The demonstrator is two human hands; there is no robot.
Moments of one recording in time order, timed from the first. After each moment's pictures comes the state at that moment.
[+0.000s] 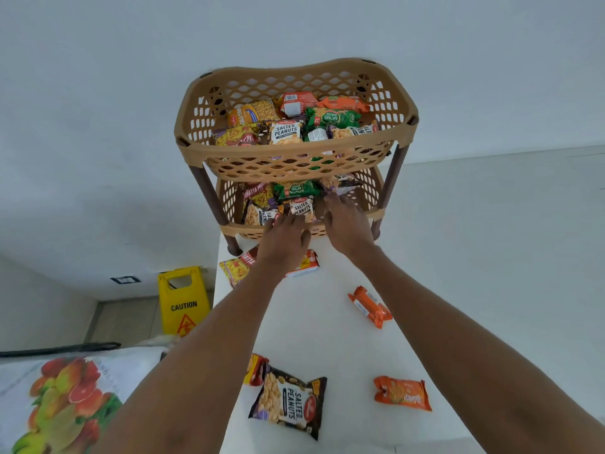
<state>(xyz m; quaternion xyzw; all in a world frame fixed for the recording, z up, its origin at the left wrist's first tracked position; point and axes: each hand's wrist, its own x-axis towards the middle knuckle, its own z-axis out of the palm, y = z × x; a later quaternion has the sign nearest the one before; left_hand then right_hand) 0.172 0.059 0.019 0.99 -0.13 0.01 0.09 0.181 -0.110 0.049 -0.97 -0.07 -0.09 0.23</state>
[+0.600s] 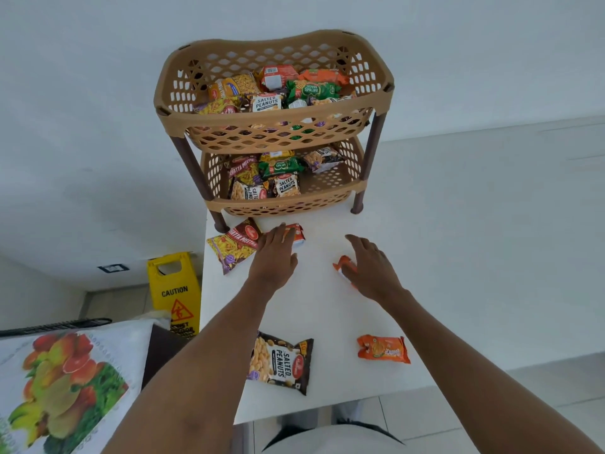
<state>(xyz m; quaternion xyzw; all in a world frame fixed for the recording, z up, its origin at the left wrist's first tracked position) 0.091 0.061 -0.034 0.98 -0.15 -0.05 0.11 0.044 -0.182 -0.023 -0.97 -0.02 0.06 0.22</state>
